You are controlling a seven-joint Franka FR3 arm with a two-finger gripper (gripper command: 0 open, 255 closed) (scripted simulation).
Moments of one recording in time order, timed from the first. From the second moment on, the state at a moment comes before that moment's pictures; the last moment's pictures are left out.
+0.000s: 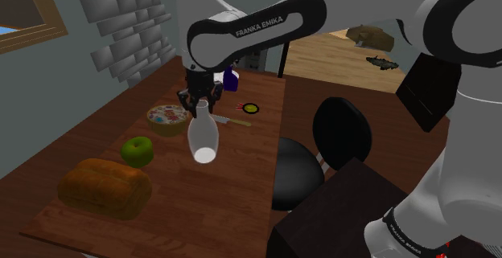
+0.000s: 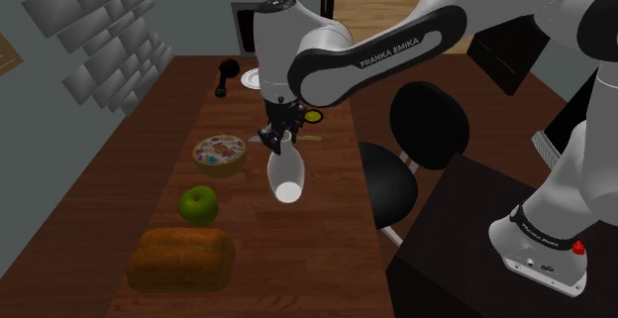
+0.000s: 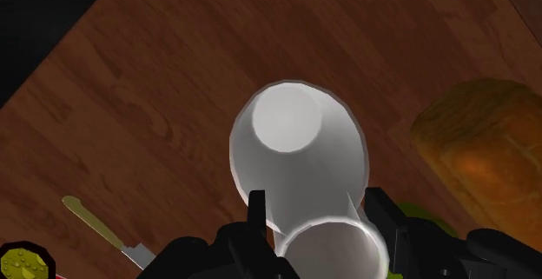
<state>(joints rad) 0.20 0.39 0.31 -1.66 -0.17 2.05 0.59</state>
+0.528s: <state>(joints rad) 0.20 0.36 0.32 -1.59 -0.16 1.96 0.58</state>
